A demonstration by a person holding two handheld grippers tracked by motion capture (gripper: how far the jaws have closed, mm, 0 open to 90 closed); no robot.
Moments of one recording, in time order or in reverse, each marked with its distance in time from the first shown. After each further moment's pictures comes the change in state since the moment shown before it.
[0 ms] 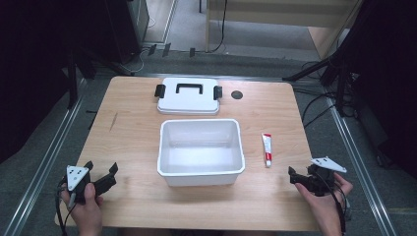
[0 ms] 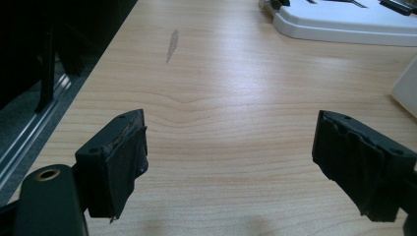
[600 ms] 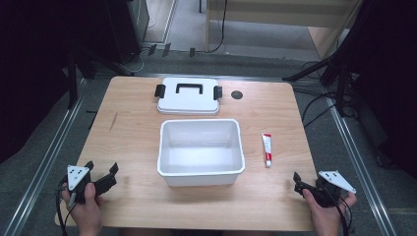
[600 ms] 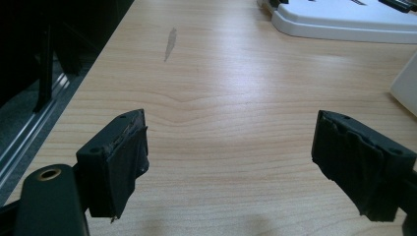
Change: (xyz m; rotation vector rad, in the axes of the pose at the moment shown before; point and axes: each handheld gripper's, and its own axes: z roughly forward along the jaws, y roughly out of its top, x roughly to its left) left arm 0.000 0.000 0.001 0.006 -0.006 0.006; right arm -0.017 -0.046 0.001 -0.190 -0.031 0.087
